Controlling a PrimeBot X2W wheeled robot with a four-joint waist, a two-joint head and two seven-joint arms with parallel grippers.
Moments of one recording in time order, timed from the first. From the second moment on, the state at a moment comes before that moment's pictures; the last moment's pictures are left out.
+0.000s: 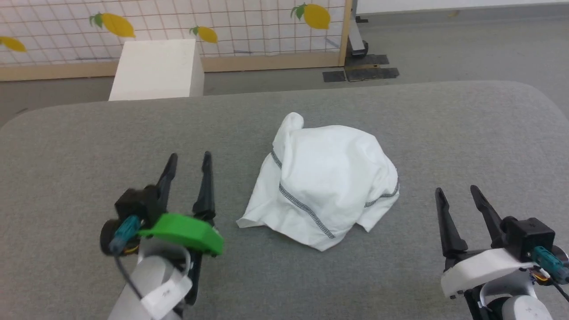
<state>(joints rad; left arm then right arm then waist) -0.27 0.15 -0.26 0.24 -0.42 0.06 -0.25 -0.01 -0.05 -0.04 0.04 0.12 0.13 -0.08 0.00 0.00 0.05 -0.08</state>
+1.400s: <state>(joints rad) -0.49 0.06 -0.41 0.75 -0.48 0.07 0.29 -0.02 -0.05 0.01 0.08 0.14 0.13 -0.08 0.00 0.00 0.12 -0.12</state>
